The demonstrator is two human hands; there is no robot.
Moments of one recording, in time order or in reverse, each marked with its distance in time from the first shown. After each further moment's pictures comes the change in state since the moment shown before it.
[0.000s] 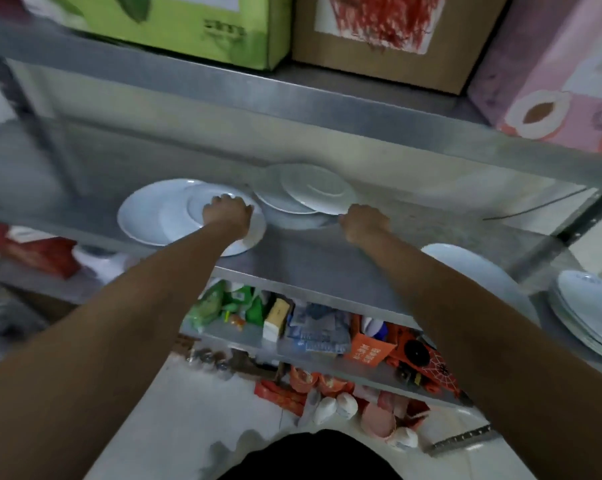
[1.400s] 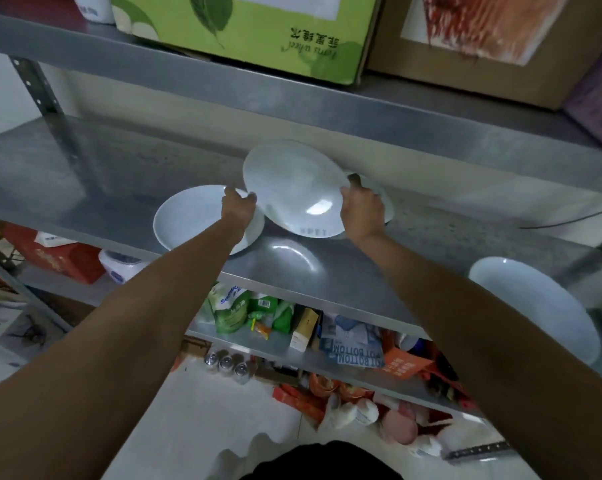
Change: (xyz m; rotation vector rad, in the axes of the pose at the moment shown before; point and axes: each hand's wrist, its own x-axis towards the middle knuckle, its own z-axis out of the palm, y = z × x) left_hand 0.055 -0.052 -0.002 -1.166 0.013 -0.335; right_hand 0.029 -0.092 0.010 0.237 0.487 -0.198
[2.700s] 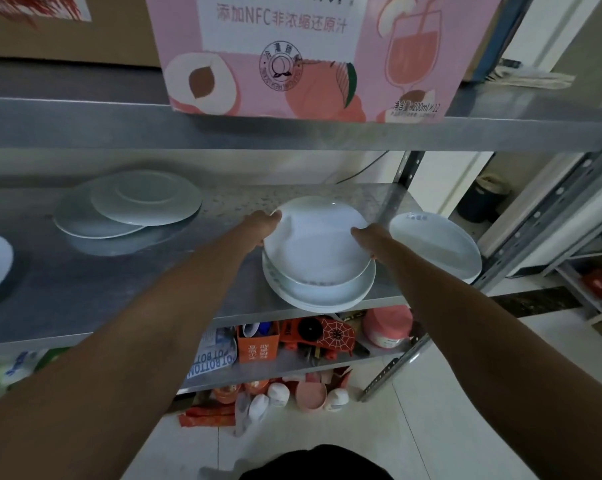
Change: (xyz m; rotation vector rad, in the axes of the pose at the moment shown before) left_hand -0.177 0.074 0.370 0.483 -0.665 0.114; right_hand -0.092 0.396 -0.119 0.231 -0.425 0.951
